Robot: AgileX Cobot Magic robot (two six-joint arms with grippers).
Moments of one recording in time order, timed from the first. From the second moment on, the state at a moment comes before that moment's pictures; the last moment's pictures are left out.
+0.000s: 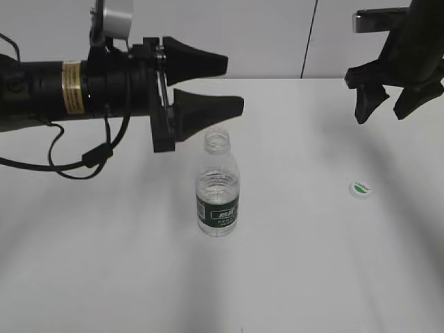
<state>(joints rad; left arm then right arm) -0.34 1.81 -0.95 1.29 -1.14 -0.66 0.20 1.96 -1.57 0.01 1.10 -0.07</state>
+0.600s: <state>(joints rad) -0.34 1.41 -0.95 0.98 -0.08 -0.68 0.20 1.84 -1.59 0.01 1.19 -0.07</state>
